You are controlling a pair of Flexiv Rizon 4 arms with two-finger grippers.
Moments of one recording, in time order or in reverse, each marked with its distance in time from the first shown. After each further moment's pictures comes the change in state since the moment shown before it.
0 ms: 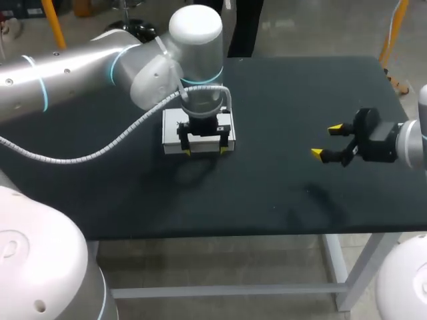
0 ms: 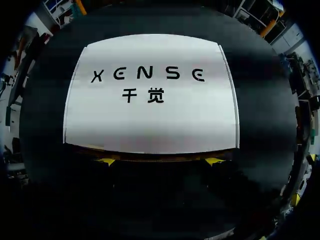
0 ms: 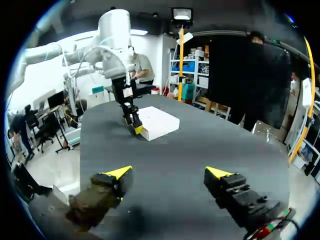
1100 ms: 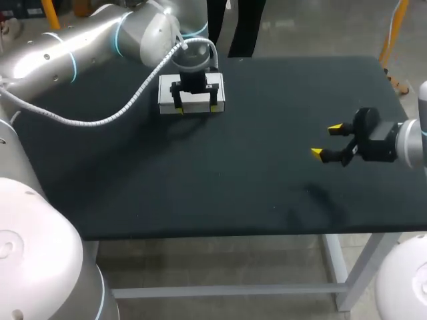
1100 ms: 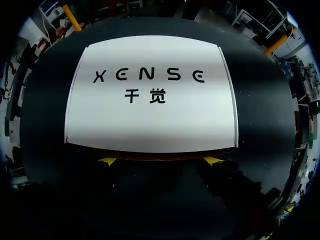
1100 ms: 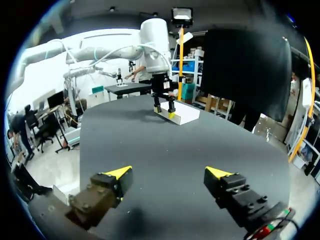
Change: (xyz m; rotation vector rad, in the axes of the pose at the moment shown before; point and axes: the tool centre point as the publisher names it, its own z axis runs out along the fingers) left arm -0.019 -0.165 0.019 -0.005 0.008 0.004; right arm 0.000 0.001 0.001 0.003 0.000 0.001
